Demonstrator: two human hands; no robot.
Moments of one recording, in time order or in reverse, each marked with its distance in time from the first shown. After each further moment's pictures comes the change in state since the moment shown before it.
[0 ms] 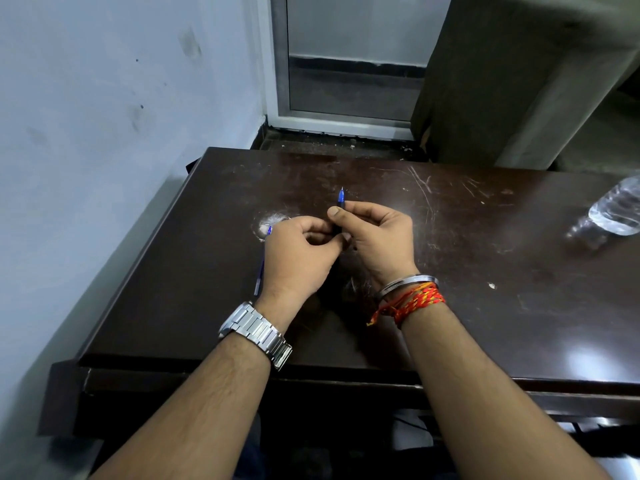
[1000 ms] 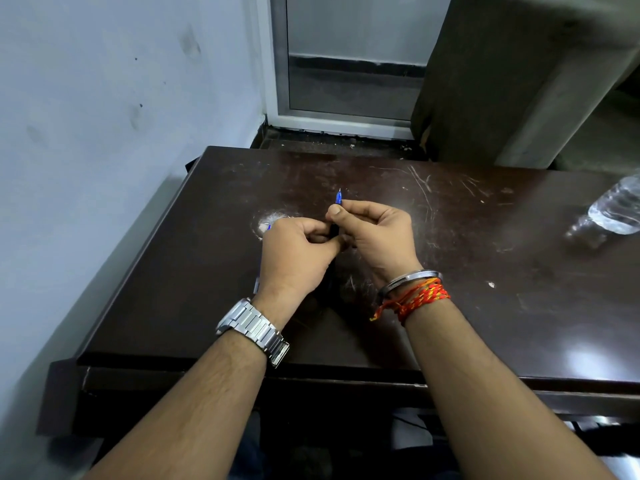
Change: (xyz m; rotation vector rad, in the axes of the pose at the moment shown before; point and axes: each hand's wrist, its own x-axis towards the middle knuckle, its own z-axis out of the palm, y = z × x) left_hand -0.002 0.006 -0.005 0.123 -0.012 0.068; right_hand 0.003 0.002 -0.004 0.008 -0.077 0.001
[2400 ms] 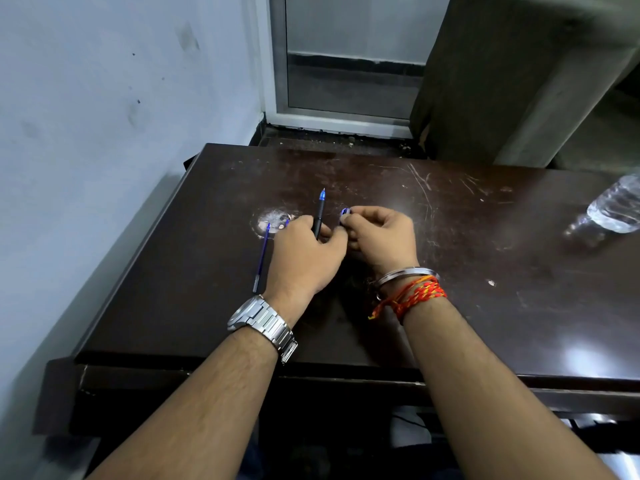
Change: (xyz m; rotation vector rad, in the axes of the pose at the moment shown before) left_hand 0.005 -0.002 0.013 0.144 0.015 -0.105; right_hand 0.013 0.014 -0.004 -0.216 0.179 0.113
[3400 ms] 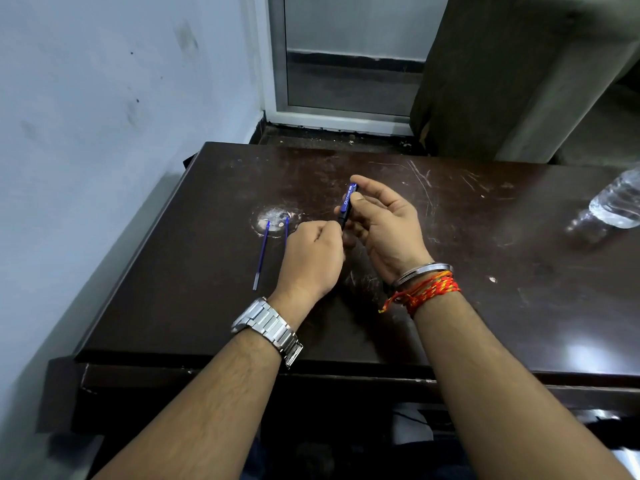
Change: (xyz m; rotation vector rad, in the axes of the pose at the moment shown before) left_hand -0.011 0.010 0.002 -0.296 -0.183 -0.090; right_hand -0.012 -0.020 -0.004 0.388 -0.209 -0.050
